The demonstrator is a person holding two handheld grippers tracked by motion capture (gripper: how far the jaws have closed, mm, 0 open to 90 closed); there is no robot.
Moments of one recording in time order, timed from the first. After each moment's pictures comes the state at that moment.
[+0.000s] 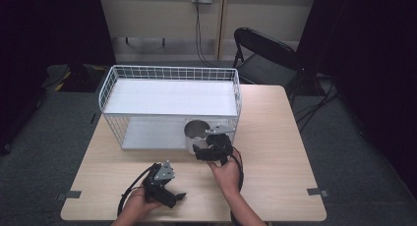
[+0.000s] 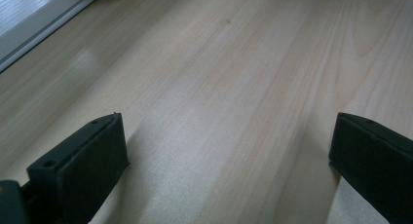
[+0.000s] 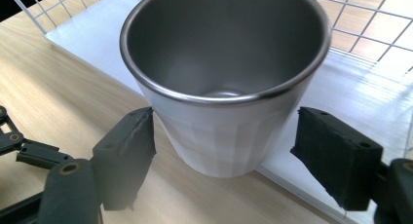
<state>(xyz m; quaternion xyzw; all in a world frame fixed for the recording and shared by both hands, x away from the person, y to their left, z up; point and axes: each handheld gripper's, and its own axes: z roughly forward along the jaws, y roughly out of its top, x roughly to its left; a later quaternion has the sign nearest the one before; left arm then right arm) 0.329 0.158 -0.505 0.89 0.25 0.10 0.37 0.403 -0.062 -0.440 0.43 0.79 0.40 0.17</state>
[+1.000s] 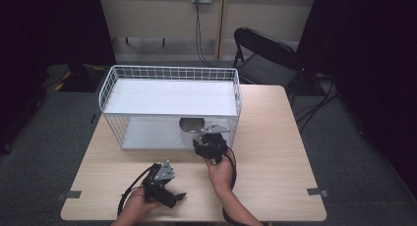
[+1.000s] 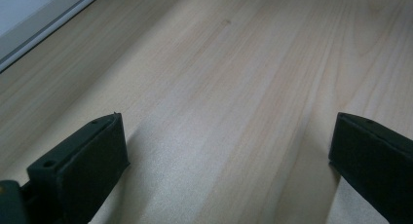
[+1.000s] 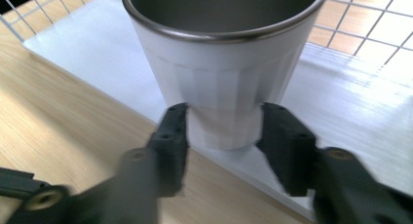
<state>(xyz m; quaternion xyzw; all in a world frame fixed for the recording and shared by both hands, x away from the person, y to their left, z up) 0.329 0.158 -0.505 0.89 0.25 0.10 0.37 0.413 -0.048 -0.452 0.44 0.78 0.41 0.18</state>
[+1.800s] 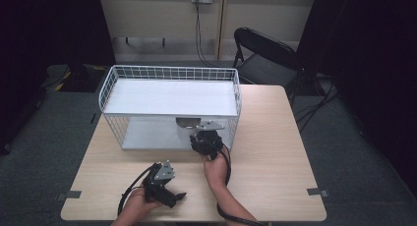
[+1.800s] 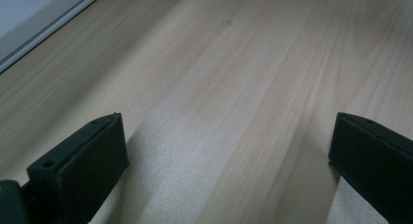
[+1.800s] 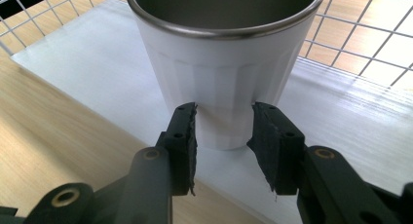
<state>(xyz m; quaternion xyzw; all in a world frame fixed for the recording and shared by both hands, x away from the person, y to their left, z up) 0.330 0.158 -0.505 0.89 0.25 0.10 0.37 0.425 -0.034 -0.454 0.44 0.77 0.41 0.20</state>
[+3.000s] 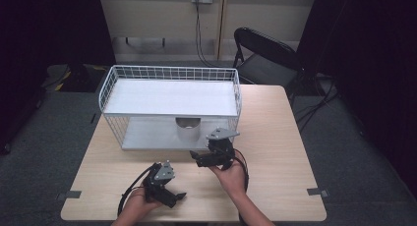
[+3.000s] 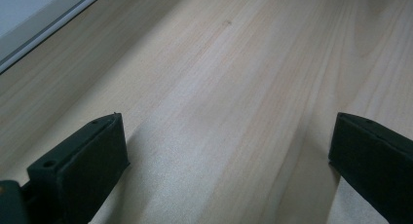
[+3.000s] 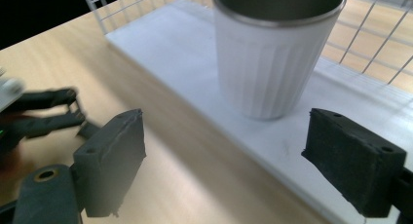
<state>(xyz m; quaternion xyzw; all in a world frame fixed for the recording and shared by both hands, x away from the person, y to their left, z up) 0.330 0.158 -0.505 0.89 0.25 0.10 0.37 0.387 -0.074 -0.433 0.34 0.81 0.45 0.14</state>
